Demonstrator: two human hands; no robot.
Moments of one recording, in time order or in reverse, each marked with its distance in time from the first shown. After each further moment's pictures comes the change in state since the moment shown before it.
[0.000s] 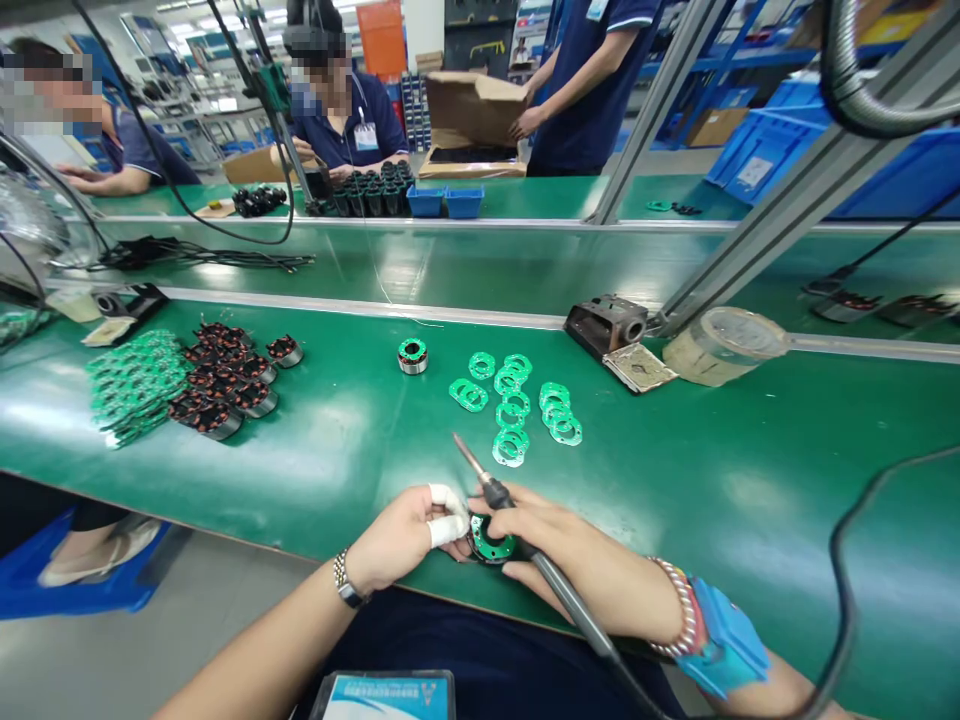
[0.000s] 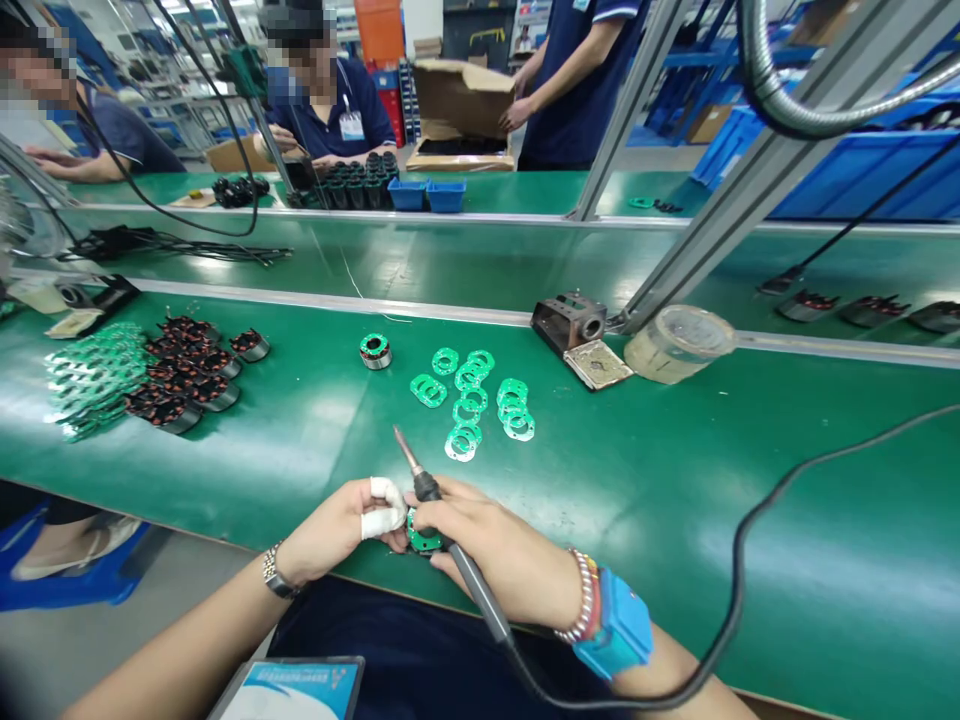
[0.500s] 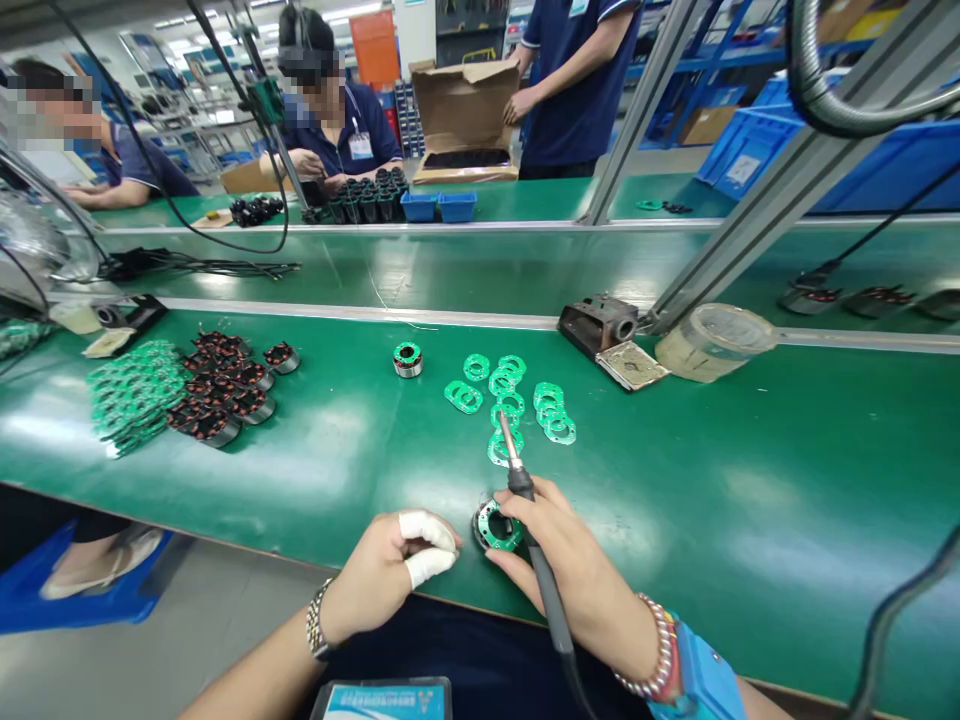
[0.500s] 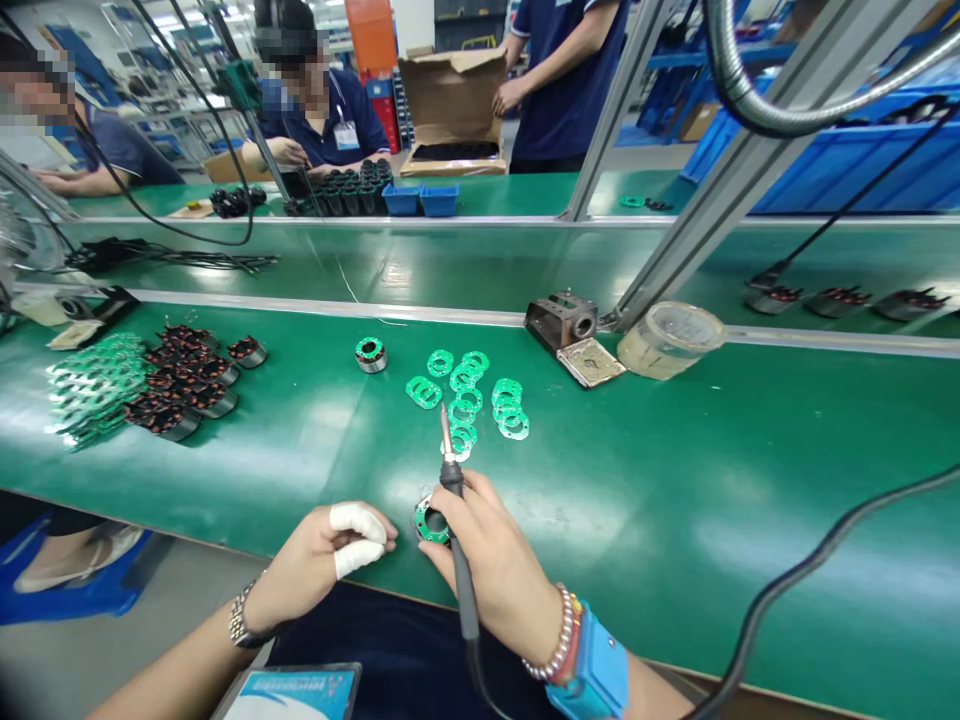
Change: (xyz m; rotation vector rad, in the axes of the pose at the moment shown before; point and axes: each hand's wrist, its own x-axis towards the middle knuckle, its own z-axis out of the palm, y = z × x) left_hand -0.031 -0.008 -0.002 0.233 0.123 0.198; right_hand -0.017 -0.001 0.032 -0.266 0.325 0.155
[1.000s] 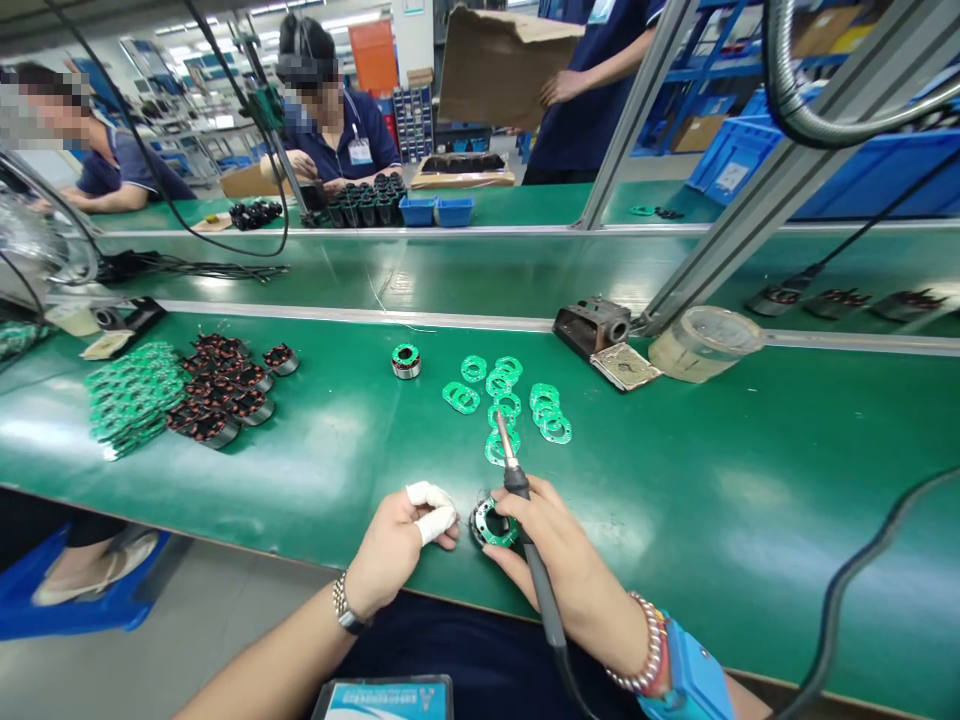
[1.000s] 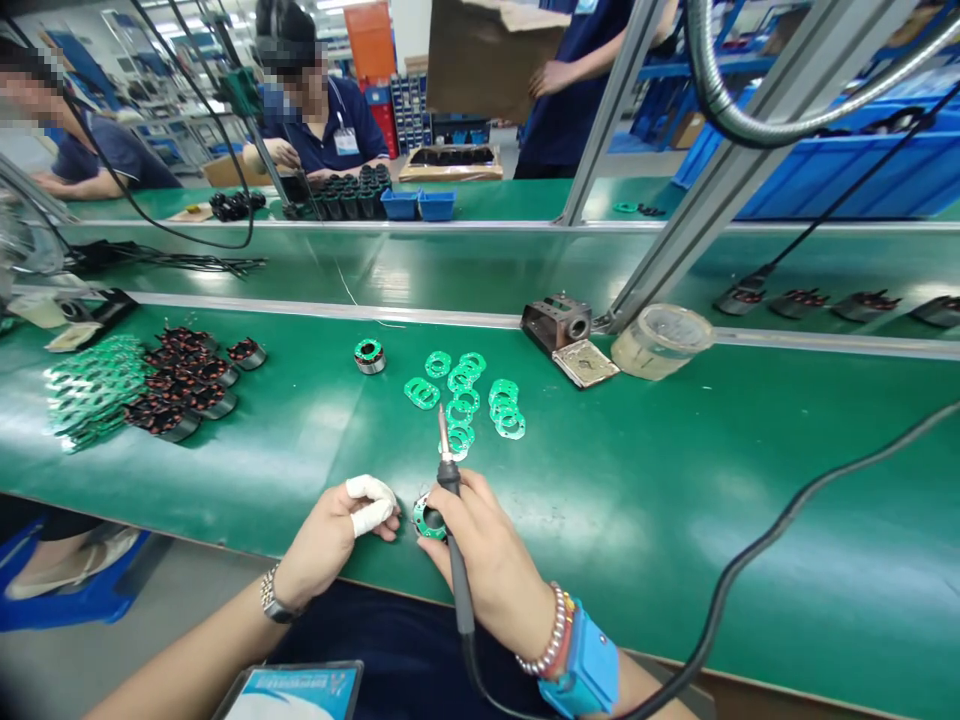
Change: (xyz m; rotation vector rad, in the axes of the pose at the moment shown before) left_hand 0.020 0.003 0.015 -0.150 0.166 -0.048; right_hand 0.000 -0.001 0.001 0.010 0.024 0.003
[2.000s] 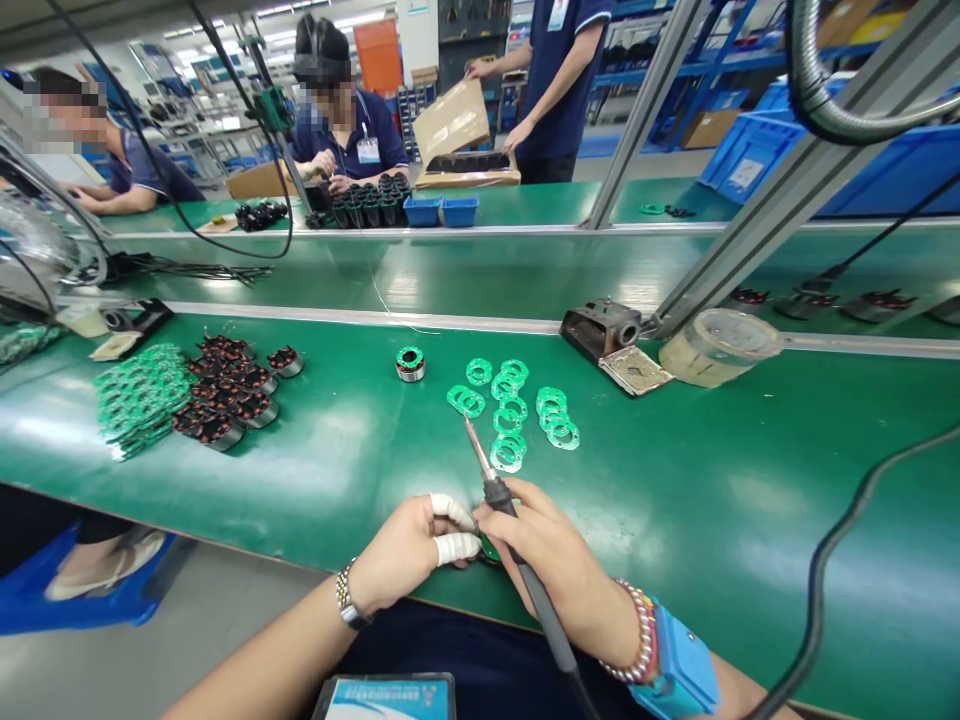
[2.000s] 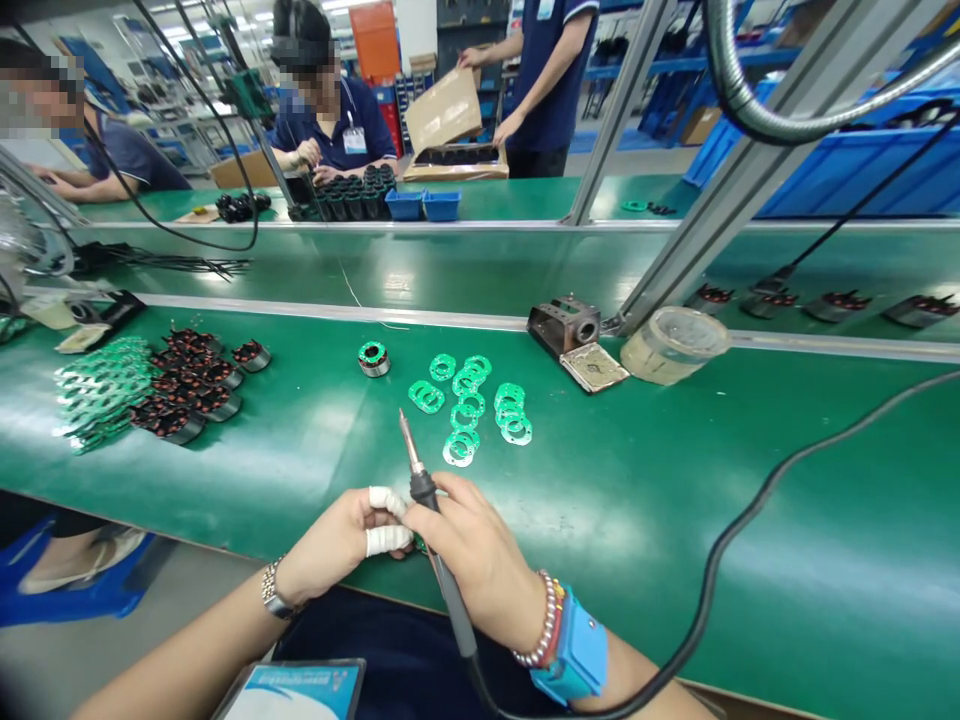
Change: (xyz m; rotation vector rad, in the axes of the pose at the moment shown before) left_hand 0.007 0.008 0.004 -0.043 -0.194 -0.150; right_hand 0.018 0.002 0.001 0.035 -0.027 -0.204
